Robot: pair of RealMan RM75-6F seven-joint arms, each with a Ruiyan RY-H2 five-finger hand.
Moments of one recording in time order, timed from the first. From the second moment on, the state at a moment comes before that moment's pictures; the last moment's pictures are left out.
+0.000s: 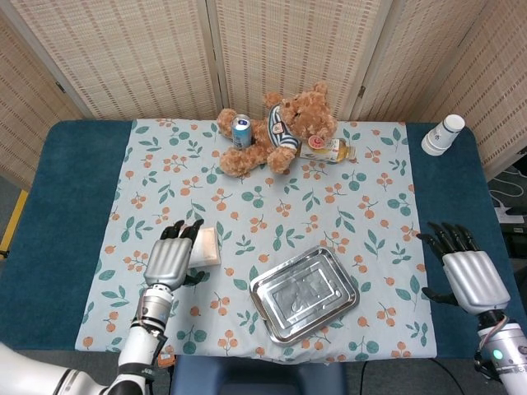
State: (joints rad) left arm -0.83 -1.60 -0.38 -2.21 0.43 1.63 1.04; right arm 0.22 -0.80 0.04 -2.07 -1.38 1.27 -0.24
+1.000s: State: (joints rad) left arm -0.99 -1.86 -0.38 -1.76 0.34 1.57 1.15; right arm 0.21 -0.77 0.04 -2.07 -1.38 1.26 -0.20
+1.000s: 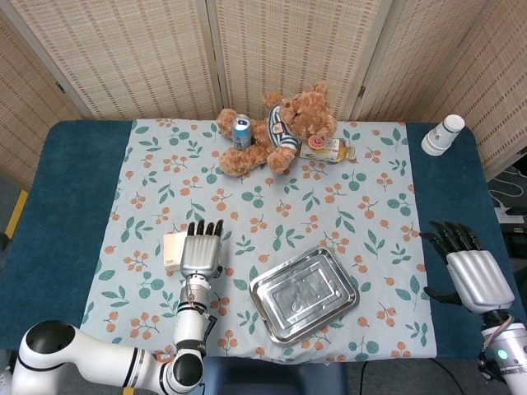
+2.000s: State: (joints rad) left arm -1.04 -1.83 -0.42 -1.61 0.17 1.44 1.24; right arm 0.22 -0.78 0.05 -2.05 -1.34 1.24 -0.21
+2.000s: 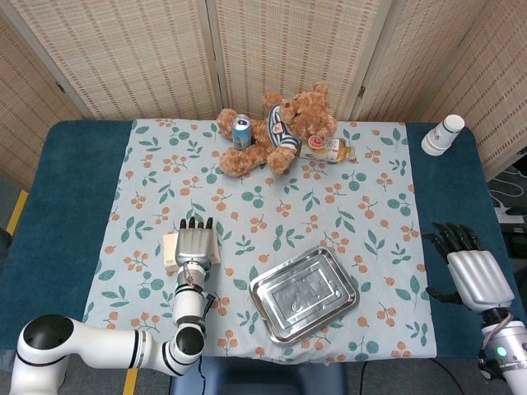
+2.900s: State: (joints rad) left arm -0.97 -1.78 -0.43 -1.74 0.46 1.42 0.89; right arm 0.22 -0.79 0.05 -2.05 -1.34 1.24 -0.21
